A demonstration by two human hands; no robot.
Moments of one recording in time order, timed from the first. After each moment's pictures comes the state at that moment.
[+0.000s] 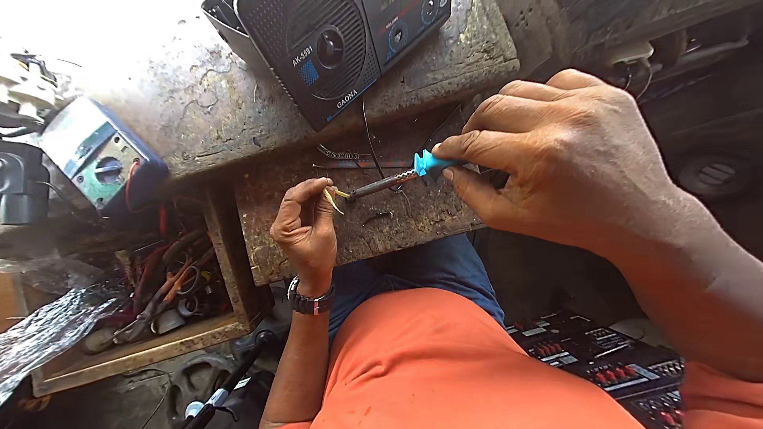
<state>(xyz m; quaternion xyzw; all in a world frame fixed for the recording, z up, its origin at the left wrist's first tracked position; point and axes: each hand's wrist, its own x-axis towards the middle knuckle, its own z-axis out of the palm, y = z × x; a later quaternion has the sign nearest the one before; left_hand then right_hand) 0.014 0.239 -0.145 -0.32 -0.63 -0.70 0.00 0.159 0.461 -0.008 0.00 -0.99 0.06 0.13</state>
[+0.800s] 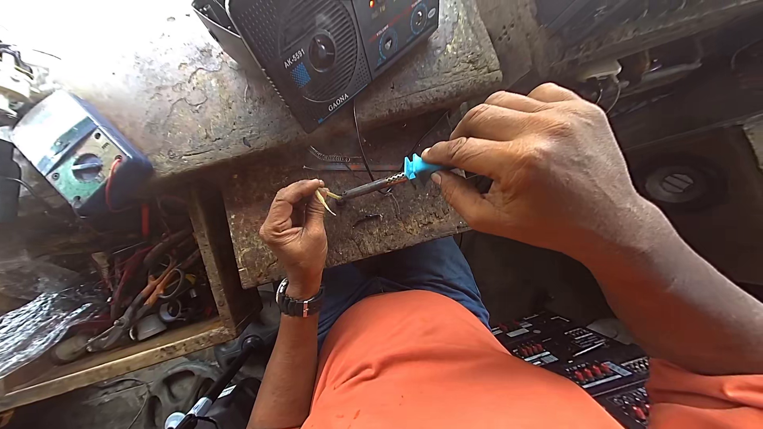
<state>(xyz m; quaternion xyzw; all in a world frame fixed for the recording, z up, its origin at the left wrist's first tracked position) 0.012 0.242 -0.146 -0.33 -0.63 -0.70 0.02 0.160 0.459 -0.009 -0.01 -0.99 0.06 0.14</state>
